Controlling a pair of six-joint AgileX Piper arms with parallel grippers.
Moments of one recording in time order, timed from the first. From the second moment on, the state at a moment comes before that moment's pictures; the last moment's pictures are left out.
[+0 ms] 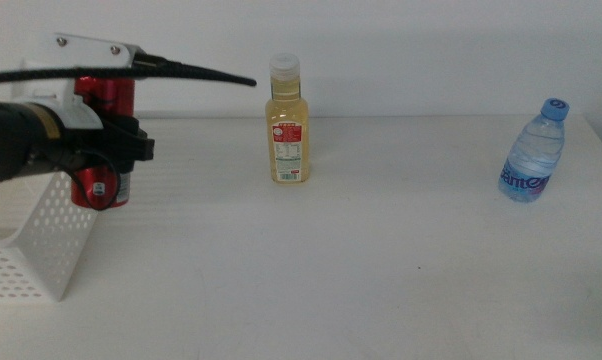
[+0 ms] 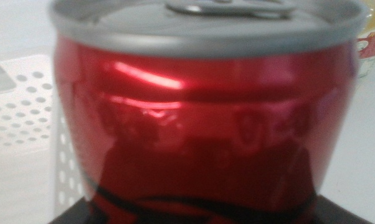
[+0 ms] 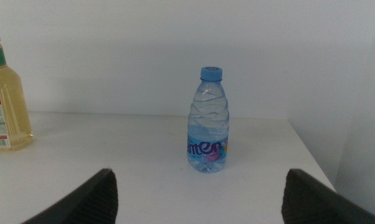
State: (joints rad) left arm -0.21 1.33 -0.91 0.22 0.26 -0.17; right arm 0.02 -0.01 0.03 0.00 0.08 0.00
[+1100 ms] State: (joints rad) left arm 0.28 1.67 -1.56 -0.13 1.02 0.29; right arm 0.02 -0.01 0.03 0.00 0.08 0.00
